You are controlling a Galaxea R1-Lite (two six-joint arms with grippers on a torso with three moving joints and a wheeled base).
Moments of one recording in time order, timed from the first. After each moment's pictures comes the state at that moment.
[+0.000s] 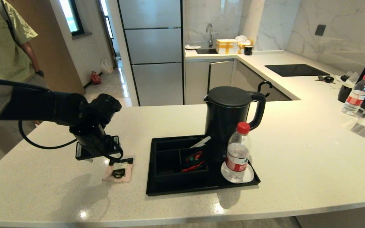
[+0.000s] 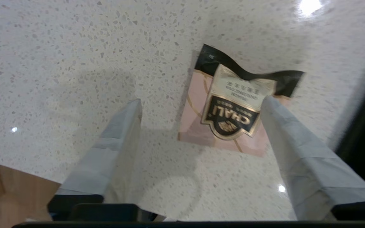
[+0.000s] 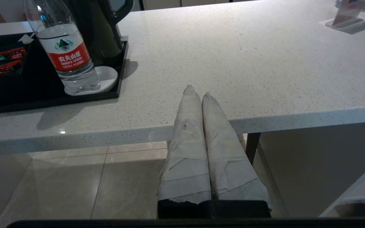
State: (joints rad) left arm -0.23 2.00 -1.47 0.64 0.30 -0.48; right arm 0.00 0.00 0.00 0.00 -0.01 0.02
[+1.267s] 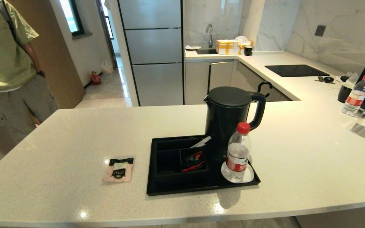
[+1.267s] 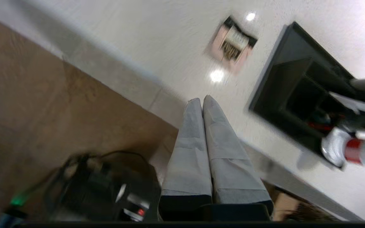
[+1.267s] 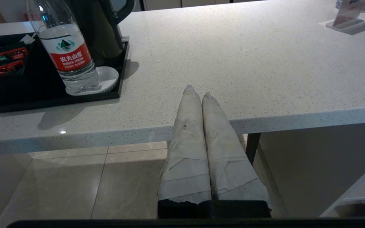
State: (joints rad) left arm -0.05 1.04 -1.39 1.14 0.14 -0.71; right arm 0.00 0.00 0.00 0.00 -0.01 0.02
